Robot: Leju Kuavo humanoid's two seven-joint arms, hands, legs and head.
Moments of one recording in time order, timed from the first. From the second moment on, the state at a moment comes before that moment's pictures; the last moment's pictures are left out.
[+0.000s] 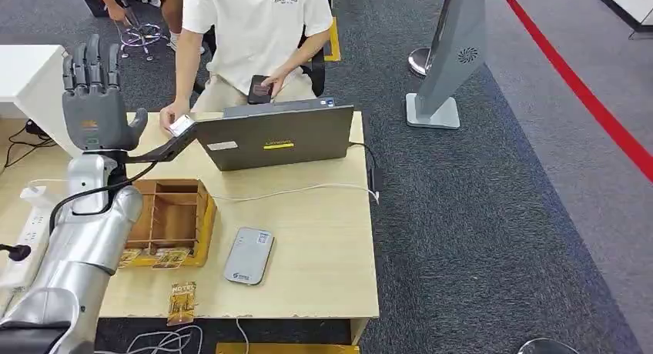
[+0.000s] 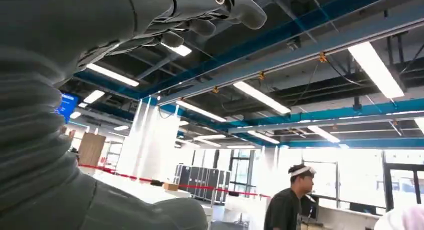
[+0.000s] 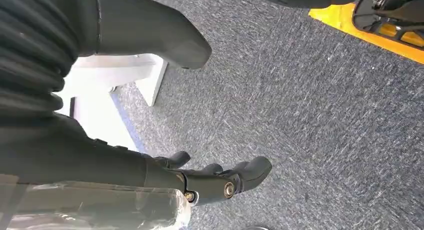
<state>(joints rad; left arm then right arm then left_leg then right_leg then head) -0.78 0.10 -0.18 -0.79 -1.41 0.66 -0.01 -0.08 0.22 -0.80 -0.20 1.55 -0.17 0.11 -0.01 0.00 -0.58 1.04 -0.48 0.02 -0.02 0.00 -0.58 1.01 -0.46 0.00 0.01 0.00</state>
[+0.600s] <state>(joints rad) -0.24 0.20 -0.43 -1.47 -1.44 0.53 -0.05 -0.08 0.22 -0.84 -0.20 1.46 -0.21 0.13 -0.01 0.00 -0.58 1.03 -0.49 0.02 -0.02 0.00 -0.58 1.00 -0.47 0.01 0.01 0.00</state>
